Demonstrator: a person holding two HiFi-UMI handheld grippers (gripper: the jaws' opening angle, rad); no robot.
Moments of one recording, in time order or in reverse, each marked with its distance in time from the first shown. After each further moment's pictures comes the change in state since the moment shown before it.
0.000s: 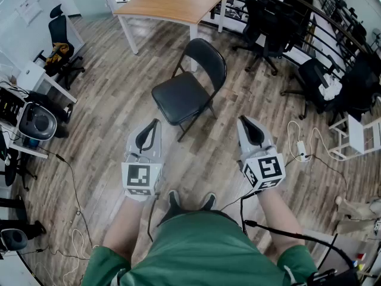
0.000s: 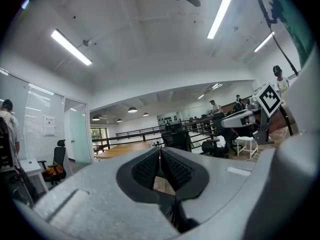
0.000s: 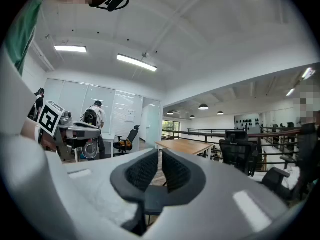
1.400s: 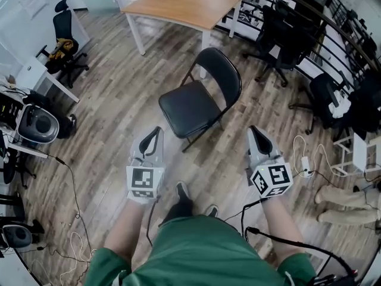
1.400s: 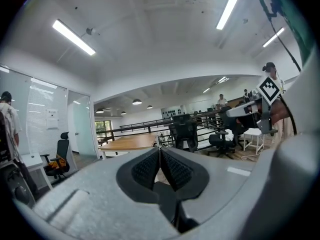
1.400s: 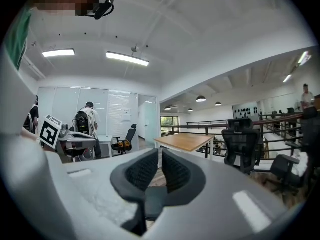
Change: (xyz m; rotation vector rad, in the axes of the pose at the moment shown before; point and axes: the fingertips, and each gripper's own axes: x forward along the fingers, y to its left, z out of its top) left arm 0.083 0.085 -0.063 -0.019 0.081 0.026; right arm 0.110 -0.030 -0.023 0.105 0.057 -0.013
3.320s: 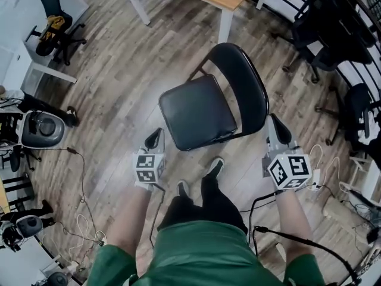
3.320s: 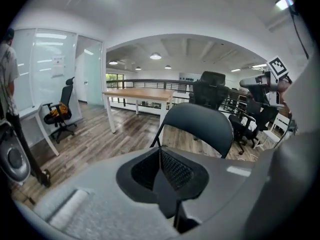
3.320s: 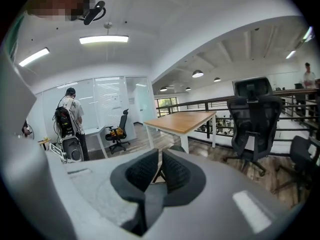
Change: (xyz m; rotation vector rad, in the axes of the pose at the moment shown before) left arm 0.308 0.079 -0.261 -0.286 0.505 0.076; right arm 0.333 -0.213 -0.100 0.124 0.220 0.031
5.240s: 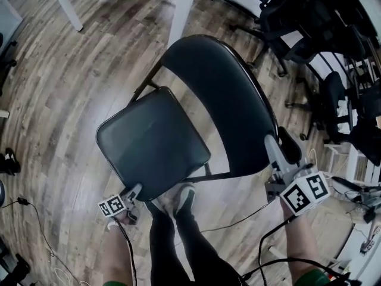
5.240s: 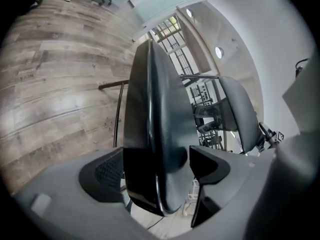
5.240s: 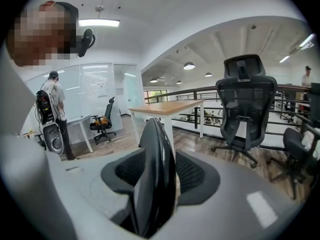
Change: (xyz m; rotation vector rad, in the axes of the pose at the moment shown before) left arm 0.234 0.012 -0.382 -0.955 0.330 -0.451; right arm 0.110 -0.094 -0.124 0.012 0.079 -0.142
